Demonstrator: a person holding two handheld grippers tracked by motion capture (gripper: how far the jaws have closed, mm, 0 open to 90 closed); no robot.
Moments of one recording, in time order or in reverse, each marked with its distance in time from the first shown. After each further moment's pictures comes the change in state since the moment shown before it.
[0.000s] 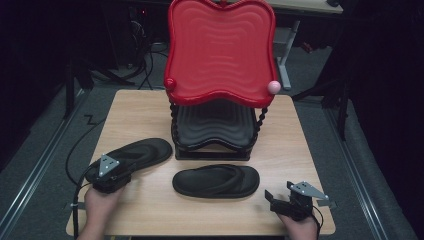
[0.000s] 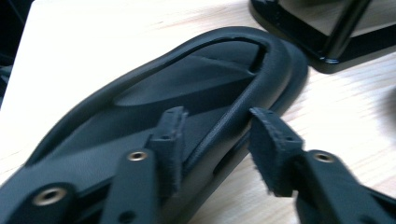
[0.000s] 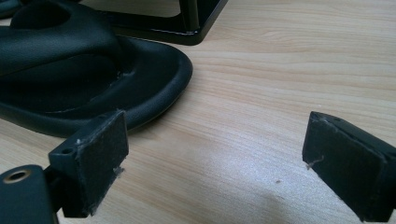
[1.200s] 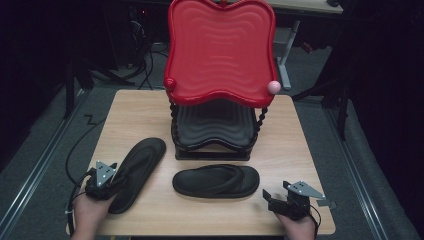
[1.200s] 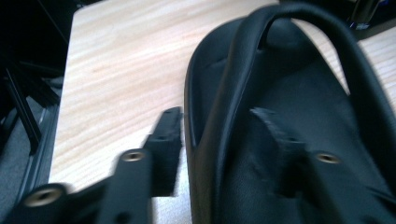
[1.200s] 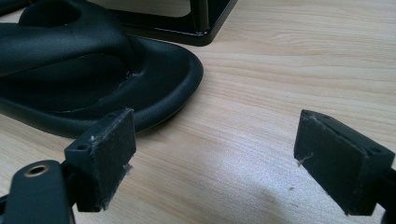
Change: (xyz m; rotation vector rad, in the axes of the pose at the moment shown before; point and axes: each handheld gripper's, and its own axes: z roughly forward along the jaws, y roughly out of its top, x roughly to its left) left arm 0.003 -0.014 -0.015 0.027 0.119 0.100; right arm 0.005 0.001 0.004 0.002 0.014 -0.014
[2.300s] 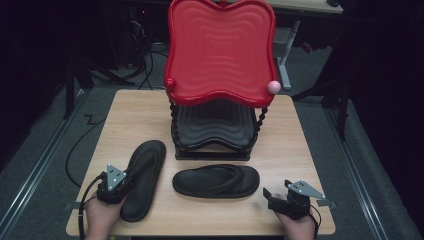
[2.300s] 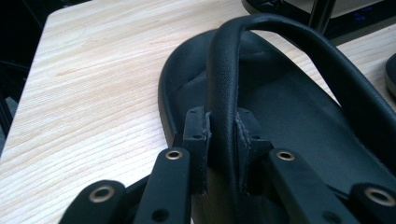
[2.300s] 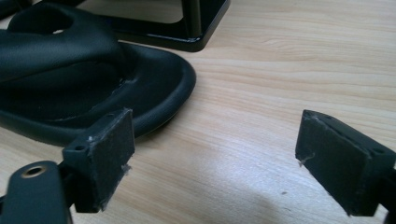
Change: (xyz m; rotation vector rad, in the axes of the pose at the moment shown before) left arm -0.032 0.004 -0.001 -0.033 -0.031 -0.028; right arm 0.002 0.003 -0.001 -0.017 -0.040 0.005
